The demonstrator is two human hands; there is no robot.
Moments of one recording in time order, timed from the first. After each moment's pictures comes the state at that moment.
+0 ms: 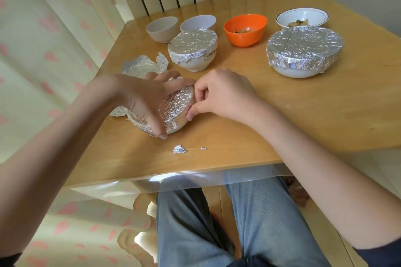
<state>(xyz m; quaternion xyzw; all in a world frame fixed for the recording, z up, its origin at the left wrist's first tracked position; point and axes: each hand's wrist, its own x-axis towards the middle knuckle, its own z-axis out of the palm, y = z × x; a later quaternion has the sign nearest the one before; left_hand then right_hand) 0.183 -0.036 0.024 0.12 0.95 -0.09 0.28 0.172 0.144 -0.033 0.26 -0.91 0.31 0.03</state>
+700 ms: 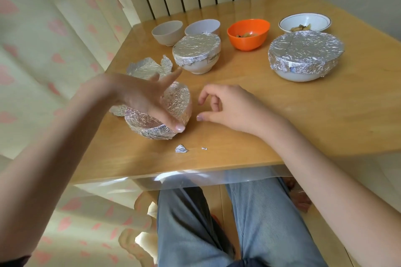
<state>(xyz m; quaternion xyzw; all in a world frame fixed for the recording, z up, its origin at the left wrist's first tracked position) 0.195 -0.040 0.036 0.00 0.95 0.01 0.32 0.179 0.162 -0.053 0.29 -0.89 0.35 -0.03</state>
